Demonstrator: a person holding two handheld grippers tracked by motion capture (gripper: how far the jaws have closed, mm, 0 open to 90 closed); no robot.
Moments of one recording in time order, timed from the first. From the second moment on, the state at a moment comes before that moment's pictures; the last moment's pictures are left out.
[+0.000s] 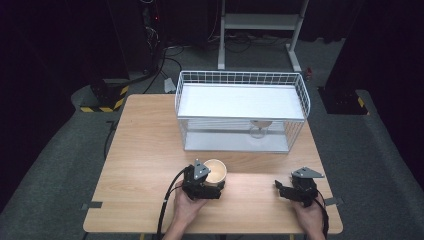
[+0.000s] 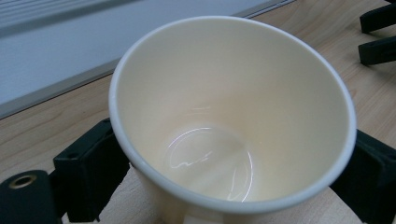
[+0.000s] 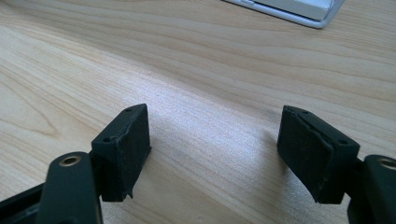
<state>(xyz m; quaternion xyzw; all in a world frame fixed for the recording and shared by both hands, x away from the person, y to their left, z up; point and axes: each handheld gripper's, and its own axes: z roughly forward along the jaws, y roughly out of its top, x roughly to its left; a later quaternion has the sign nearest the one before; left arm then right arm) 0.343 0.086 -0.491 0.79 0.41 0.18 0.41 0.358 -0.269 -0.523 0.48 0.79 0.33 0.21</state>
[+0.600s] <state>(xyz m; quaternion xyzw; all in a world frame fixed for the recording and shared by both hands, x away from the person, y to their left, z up) 0.345 0.078 -0.496 0.80 0.41 0.20 0.40 0.358 -0.269 -0.523 0.48 0.79 0.33 0.21</state>
